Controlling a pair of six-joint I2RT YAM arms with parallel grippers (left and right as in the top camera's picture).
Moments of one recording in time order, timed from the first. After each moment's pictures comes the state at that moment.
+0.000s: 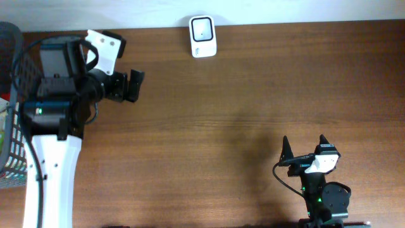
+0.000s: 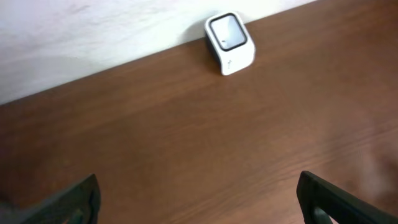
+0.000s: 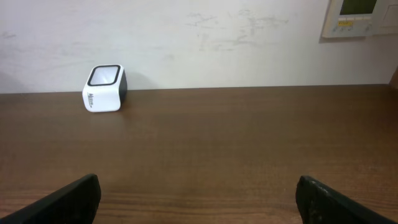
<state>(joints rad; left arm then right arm) -0.02 1.39 1.58 -0.90 0.25 0.26 0.02 0.01 0.01 -0.08 0.01 0.04</state>
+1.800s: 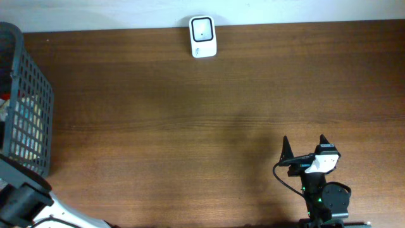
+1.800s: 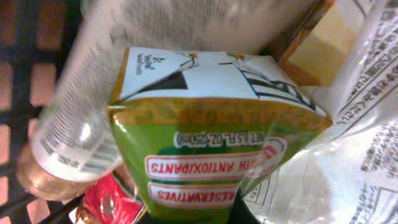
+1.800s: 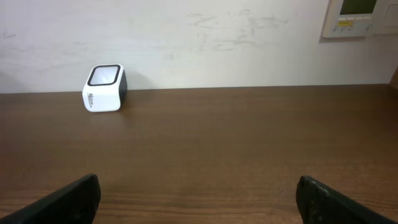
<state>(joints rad) 0.83 2.07 1.73 -0.88 -0.18 0.44 0.02 0.01 0.01 -0.08 0.01 0.04</state>
